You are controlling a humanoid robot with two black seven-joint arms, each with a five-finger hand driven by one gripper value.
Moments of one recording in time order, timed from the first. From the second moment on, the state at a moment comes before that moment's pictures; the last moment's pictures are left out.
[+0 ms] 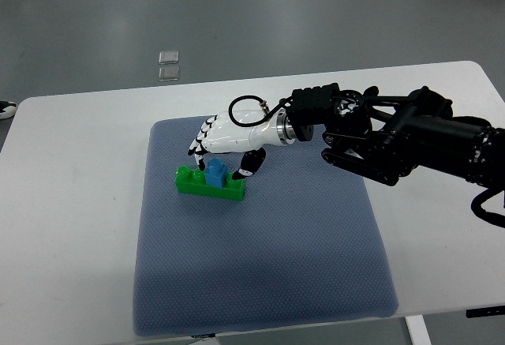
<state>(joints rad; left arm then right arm) 0.00 0.00 -0.10 -0.15 0.08 0.00 0.02 1.22 -0.05 -0.03 0.76 -1.73 -0.03 0.51</state>
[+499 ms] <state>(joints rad) 0.00 0.00 -0.10 -0.15 0.08 0.00 0.02 1.26 -0.13 0.03 0.75 -1.71 -0.03 0.50</state>
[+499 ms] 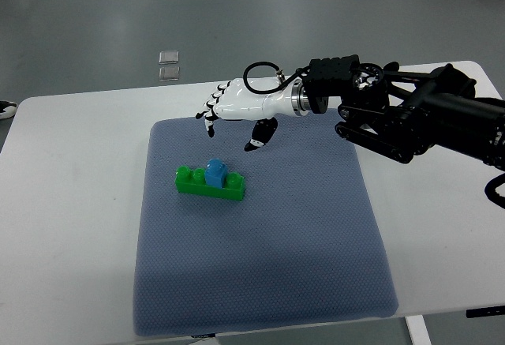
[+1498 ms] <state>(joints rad) 0.00 0.00 -0.10 -0.15 0.08 0.00 0.02 1.01 -0.19 0.30 0.49 -0.22 0.05 0.44</state>
